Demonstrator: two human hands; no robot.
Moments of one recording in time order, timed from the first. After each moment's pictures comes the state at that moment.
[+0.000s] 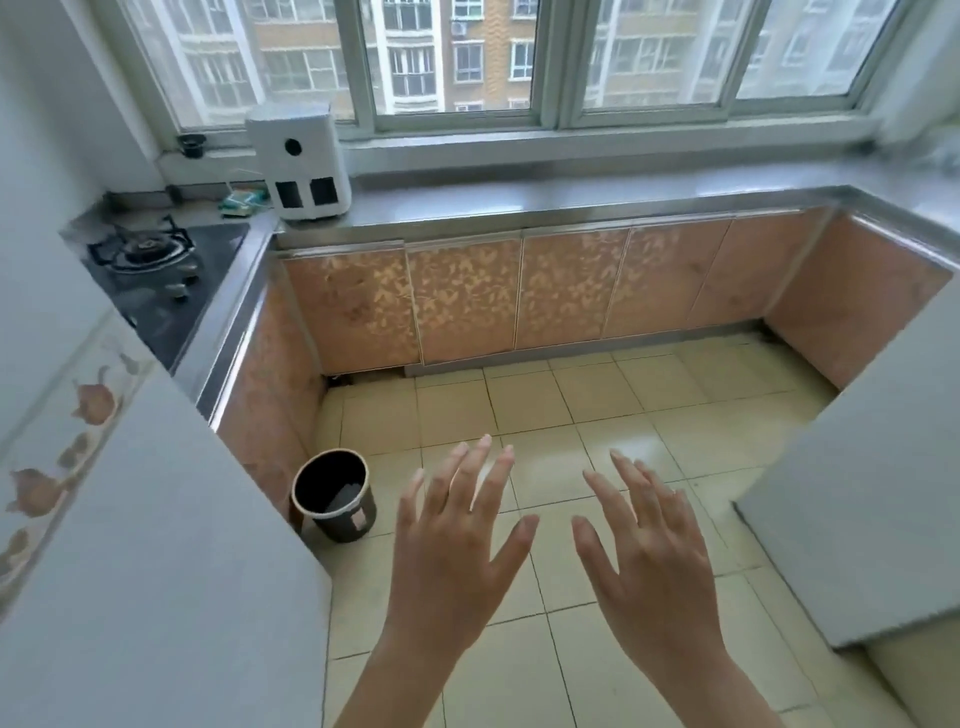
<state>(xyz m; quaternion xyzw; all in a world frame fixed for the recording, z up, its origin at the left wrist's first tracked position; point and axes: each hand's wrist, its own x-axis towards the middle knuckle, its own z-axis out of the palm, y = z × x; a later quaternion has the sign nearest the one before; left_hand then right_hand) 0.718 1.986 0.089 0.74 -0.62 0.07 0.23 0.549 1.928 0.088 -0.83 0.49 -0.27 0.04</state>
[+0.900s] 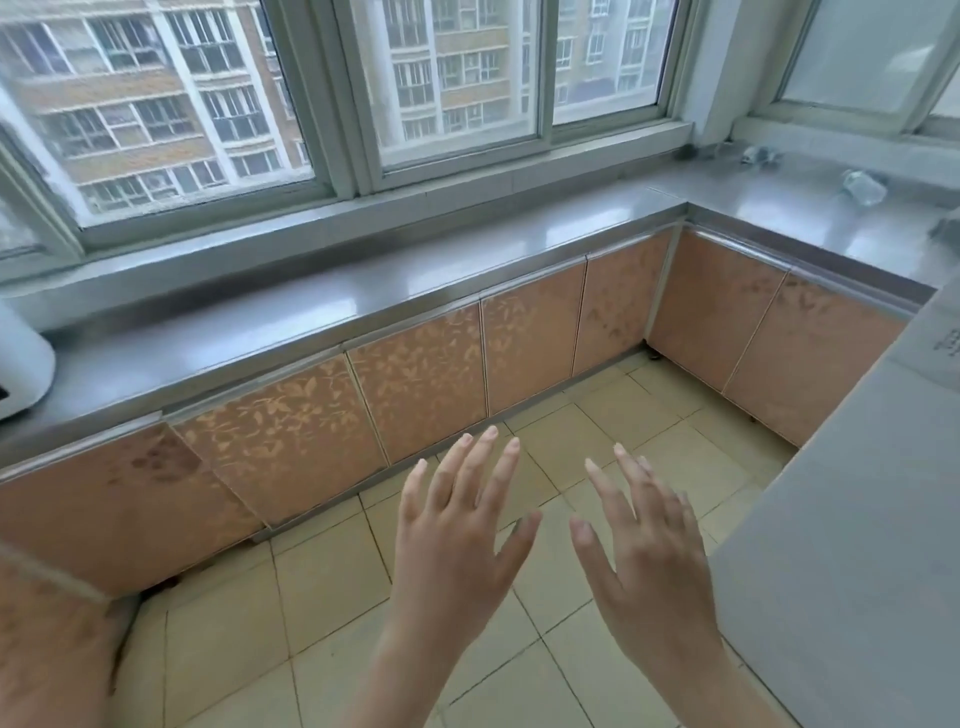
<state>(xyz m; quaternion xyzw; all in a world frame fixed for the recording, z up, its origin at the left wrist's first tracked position) 0.663 1.429 0.106 0.61 -0.76 0.08 0.21 0.485 1.433 0.089 -0.72 0.63 -0.28 0.04</state>
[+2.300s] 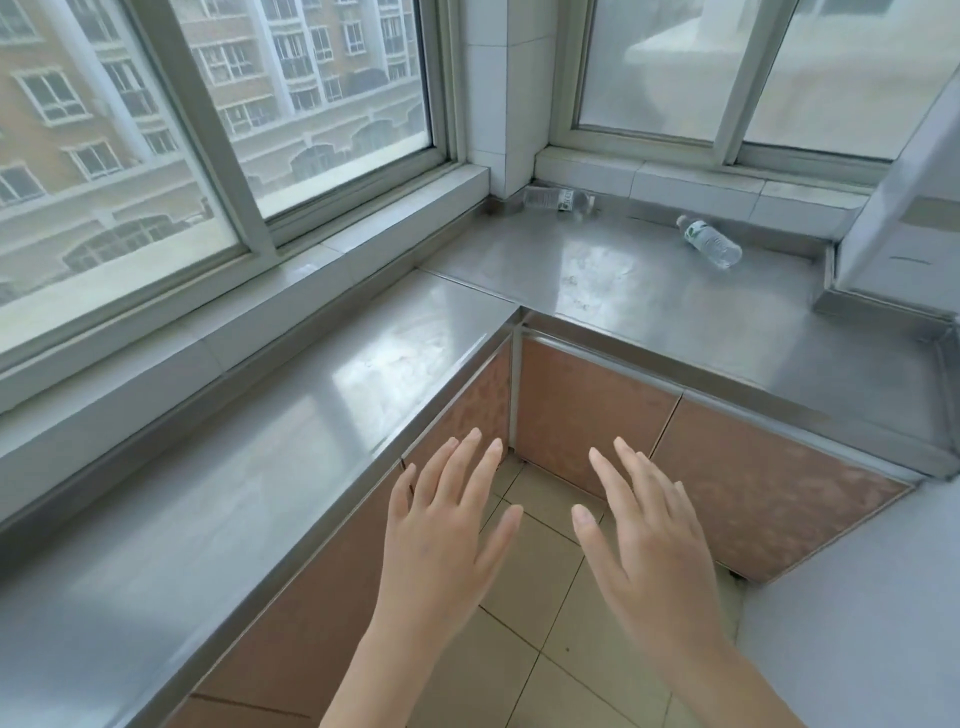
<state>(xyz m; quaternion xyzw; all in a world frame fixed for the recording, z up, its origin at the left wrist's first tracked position) 0.388 0.607 0.085 0.46 -0.86 -0.04 0.19 0.217 0.696 0.090 -0.56 0.79 -0.26 0.01</state>
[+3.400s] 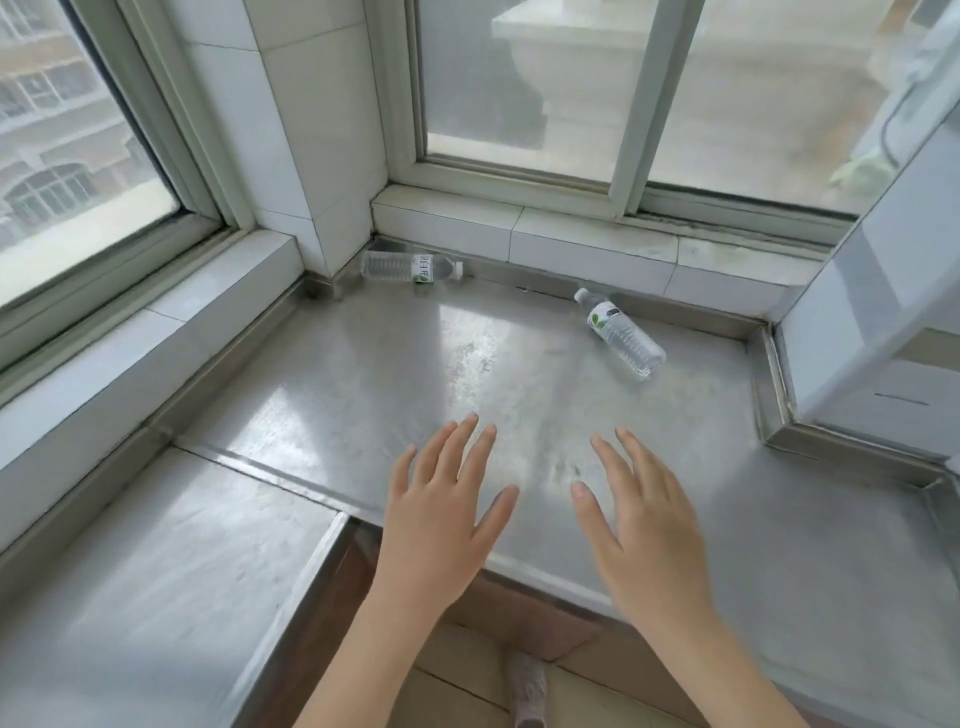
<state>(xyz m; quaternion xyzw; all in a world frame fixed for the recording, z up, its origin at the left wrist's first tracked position) -0.018 0.202 0.066 0.34 -0.92 -0.08 0.19 -0.159 0.333 0.087 -0.44 0.87 -0.23 0.01</state>
